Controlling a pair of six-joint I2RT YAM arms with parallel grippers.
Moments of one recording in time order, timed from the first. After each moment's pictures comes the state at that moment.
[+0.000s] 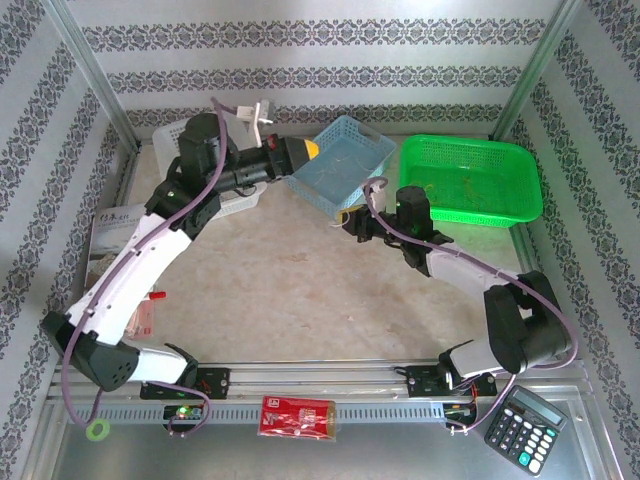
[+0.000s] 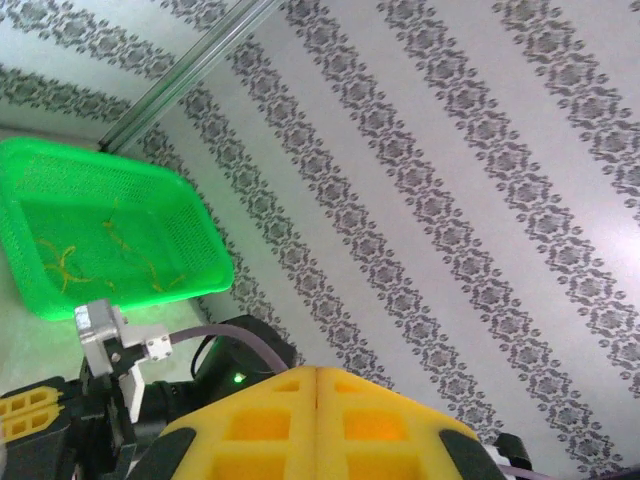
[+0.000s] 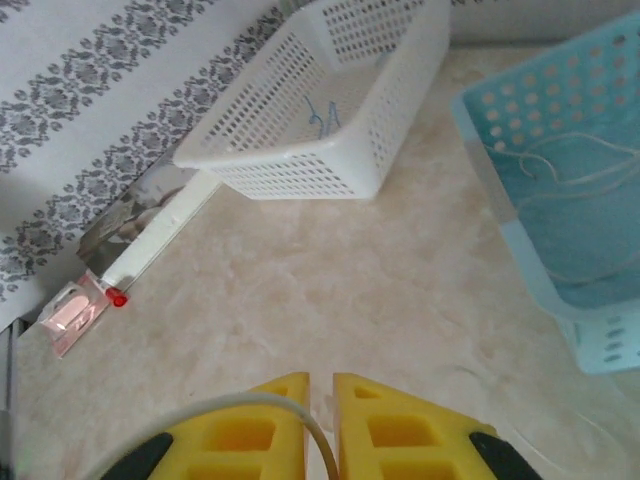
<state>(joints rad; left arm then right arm) -0.48 1.33 1.54 -0.23 0.60 -0.87 0.35 1.44 0.75 0.33 -0.64 0.32</state>
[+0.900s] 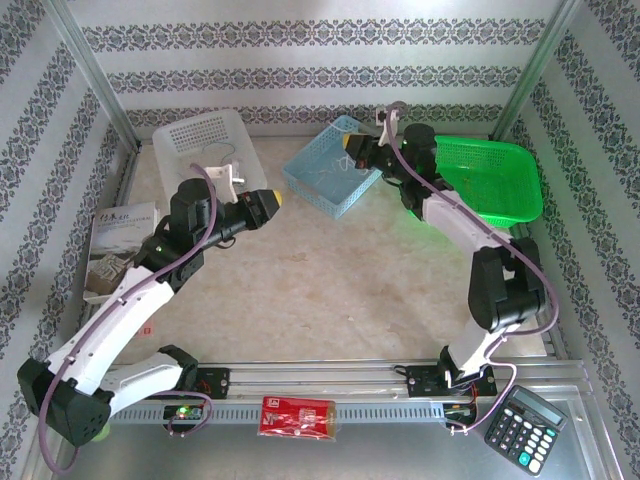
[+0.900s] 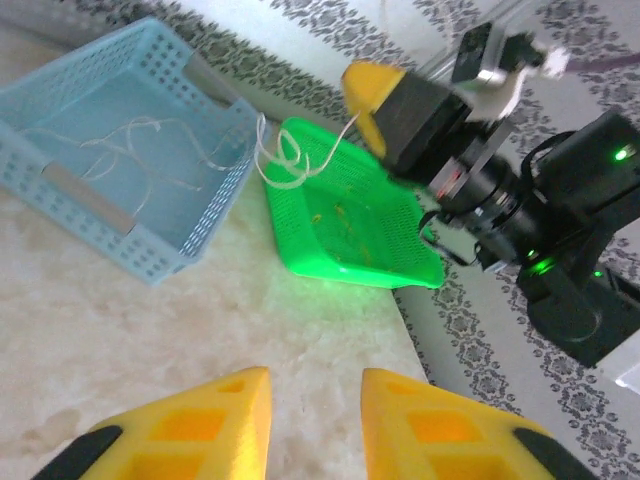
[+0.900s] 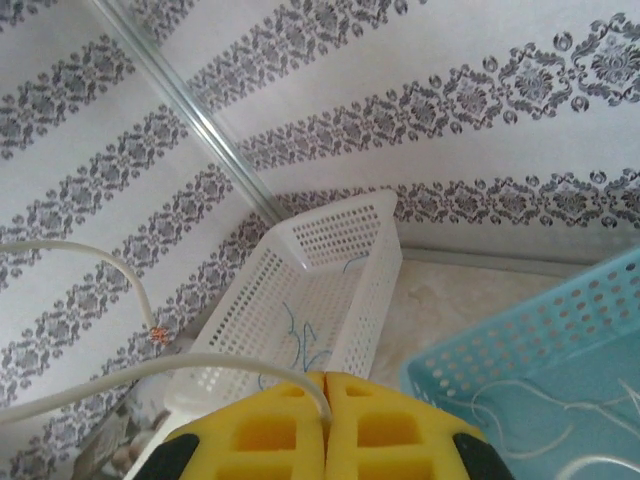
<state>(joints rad) -0.46 1.03 0.99 -0.27 0.25 -0.72 0.26 1.74 1.32 0.33 -0.56 0.55</state>
